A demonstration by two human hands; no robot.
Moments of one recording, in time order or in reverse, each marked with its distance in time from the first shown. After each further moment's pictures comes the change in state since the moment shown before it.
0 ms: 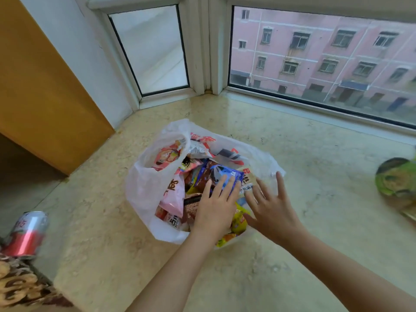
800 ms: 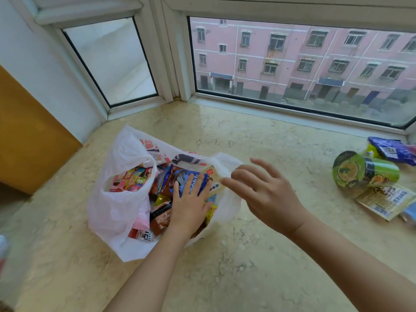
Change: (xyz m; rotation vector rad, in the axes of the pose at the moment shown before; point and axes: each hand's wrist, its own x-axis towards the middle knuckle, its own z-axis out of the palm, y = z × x) left_hand 0.034 0.022 -0.010 -0.085 -0.212 -0.100; right_hand -0.025 0.089 -0.055 0.310 0.748 -0.115
